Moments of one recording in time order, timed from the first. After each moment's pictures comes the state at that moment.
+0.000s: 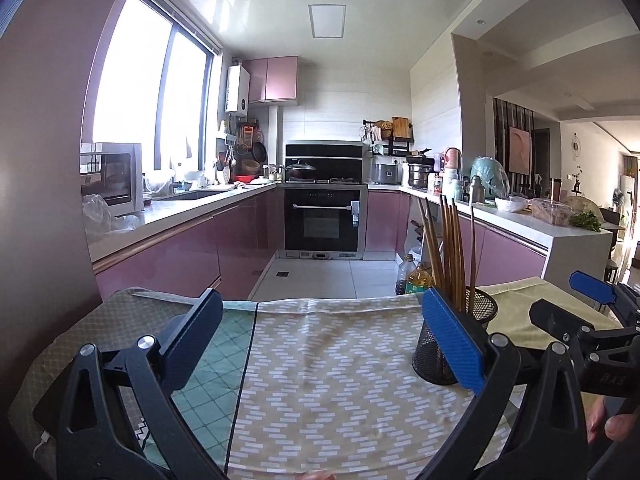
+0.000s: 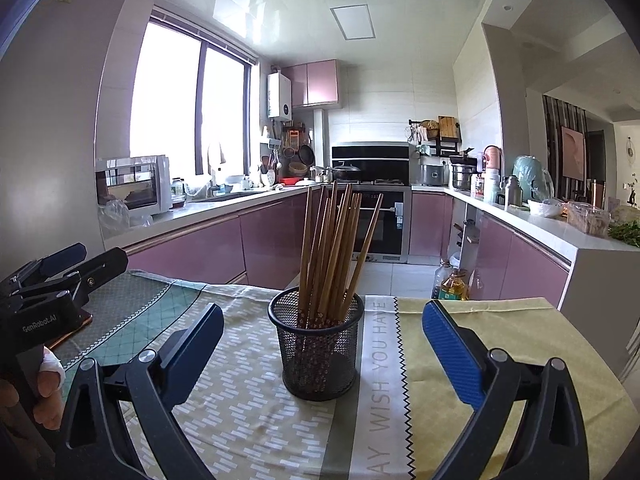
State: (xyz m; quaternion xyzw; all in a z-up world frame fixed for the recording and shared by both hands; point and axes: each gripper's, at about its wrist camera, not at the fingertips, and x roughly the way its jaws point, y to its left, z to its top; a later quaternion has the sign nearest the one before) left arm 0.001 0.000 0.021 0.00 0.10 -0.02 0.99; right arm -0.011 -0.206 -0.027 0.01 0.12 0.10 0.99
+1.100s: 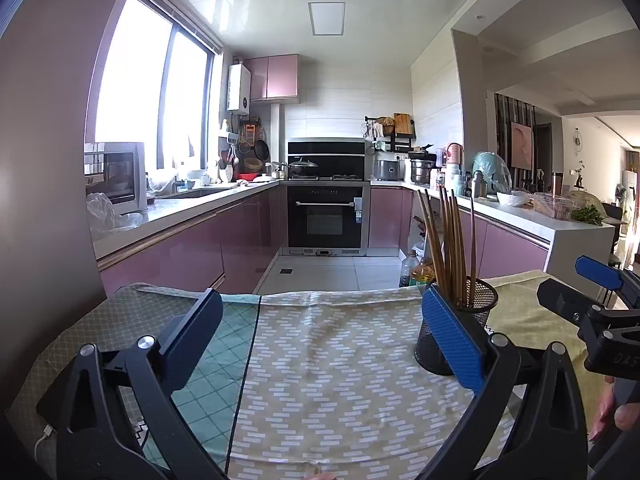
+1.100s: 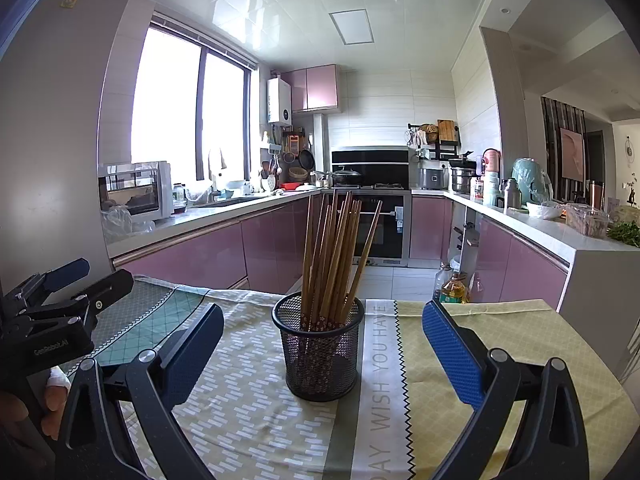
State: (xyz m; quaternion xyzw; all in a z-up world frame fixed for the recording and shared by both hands) left arm -0.004 -0.001 0.018 0.00 0.11 -0.02 0.99; right arm -0.018 -0.208 -0.021 0.01 0.11 0.10 0.99
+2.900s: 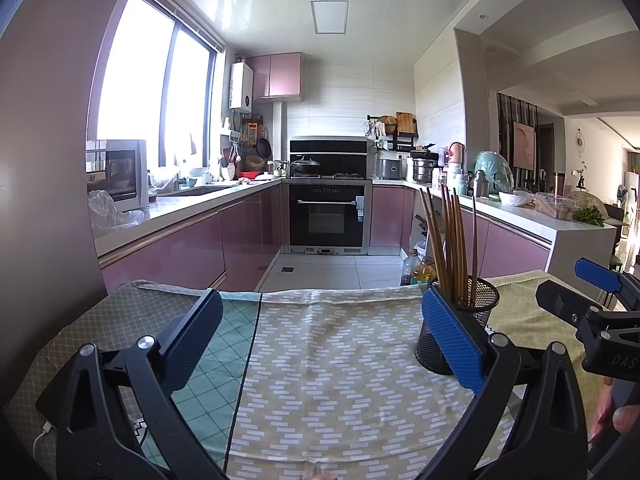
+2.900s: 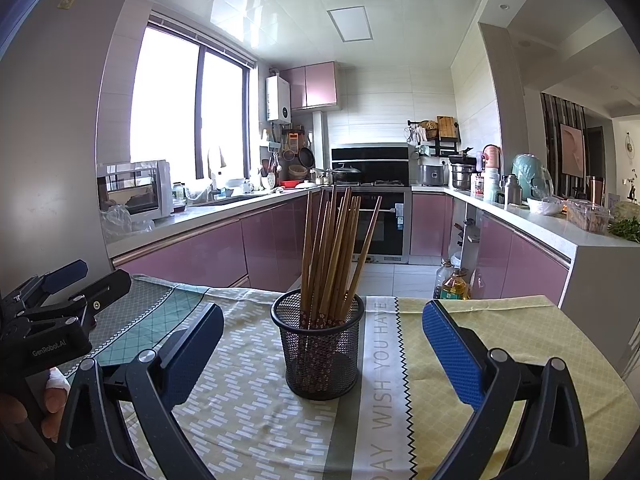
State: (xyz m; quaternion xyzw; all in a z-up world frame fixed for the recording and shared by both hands) left arm -0.004 -0.001 0.017 0.00 0.11 -0.02 0.99; right arm -0.017 -0.208 -0.023 0.01 0.11 0.10 0.99
